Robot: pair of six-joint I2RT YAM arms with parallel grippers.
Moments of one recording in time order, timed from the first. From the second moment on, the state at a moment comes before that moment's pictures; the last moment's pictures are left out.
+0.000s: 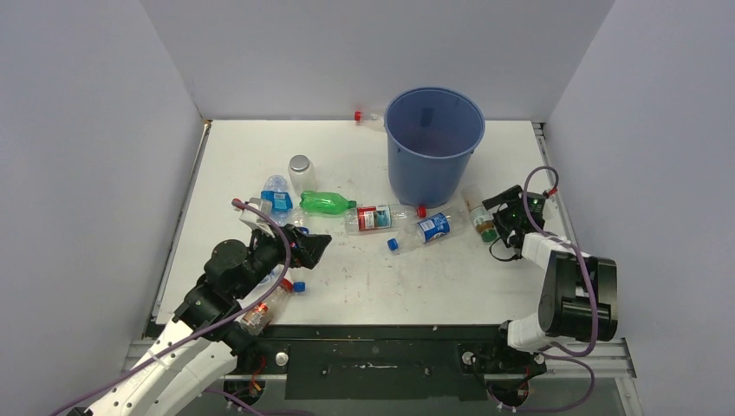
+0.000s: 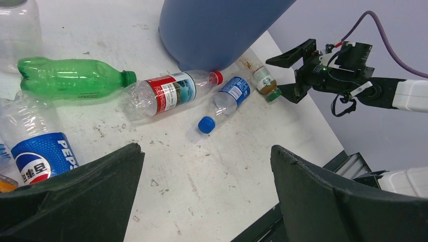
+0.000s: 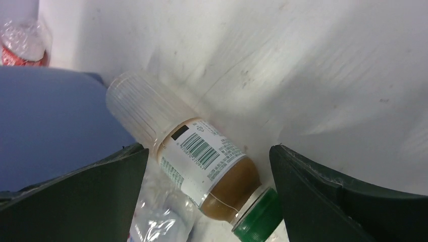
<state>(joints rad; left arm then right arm) -0.64 0.51 0.56 -0.17 -0.01 -0.56 -0.19 1.49 0.61 0.16 -0.03 0.90</state>
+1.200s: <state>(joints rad) -0.64 0.52 0.56 -0.17 0.01 -0.56 -0.02 1.46 0.60 0.08 0.03 0.69</state>
